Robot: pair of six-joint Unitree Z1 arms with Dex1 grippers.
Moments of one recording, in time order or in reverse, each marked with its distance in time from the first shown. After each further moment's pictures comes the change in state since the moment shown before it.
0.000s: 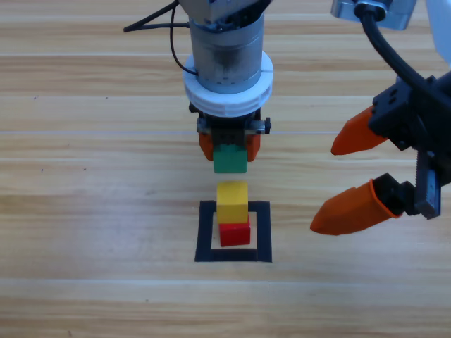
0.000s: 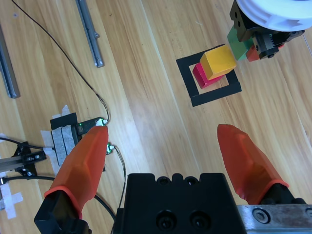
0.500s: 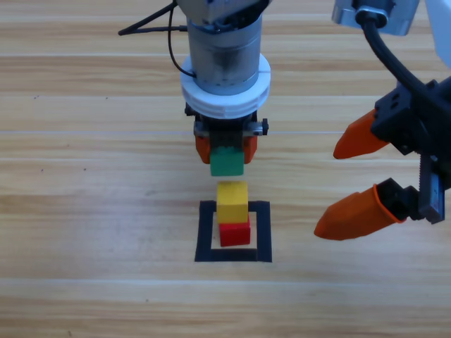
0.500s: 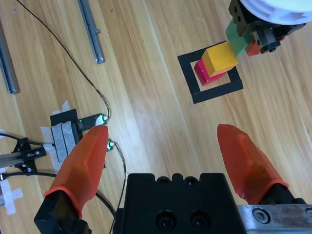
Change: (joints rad) arm 0 -0.001 0.000 0.001 0.021 0.000 -0.054; arm 1 0.000 0.000 0.001 0.011 0.003 -0.009
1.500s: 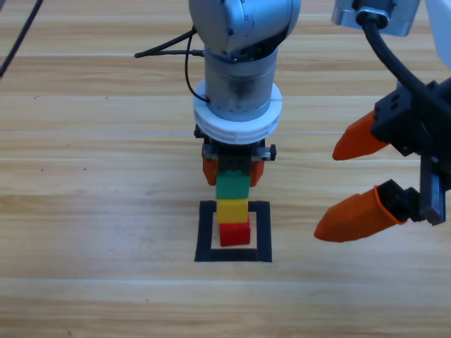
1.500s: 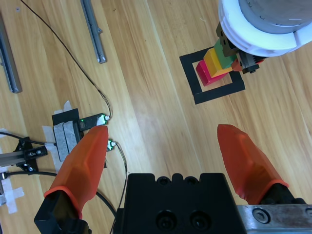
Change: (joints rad) arm 0 -0.035 0.041 0.012 0.004 -0.005 -0.016; arm 1 0.000 0.000 0.000 0.000 0.008 -0.004
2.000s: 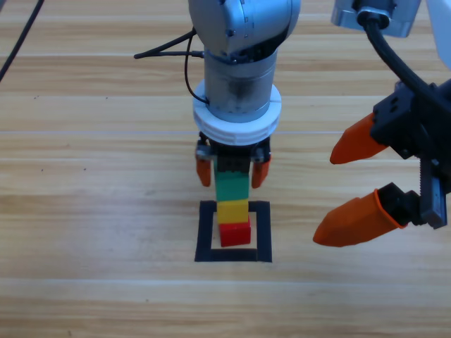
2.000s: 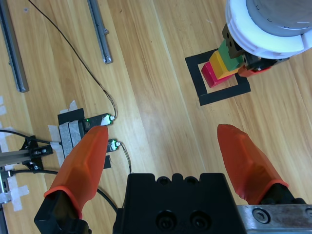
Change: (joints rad) arm 0 0.000 0.000 0.006 0.000 0.000 -0.002; arm 1 0.000 0.000 0.000 0.000 0.021 -0.003
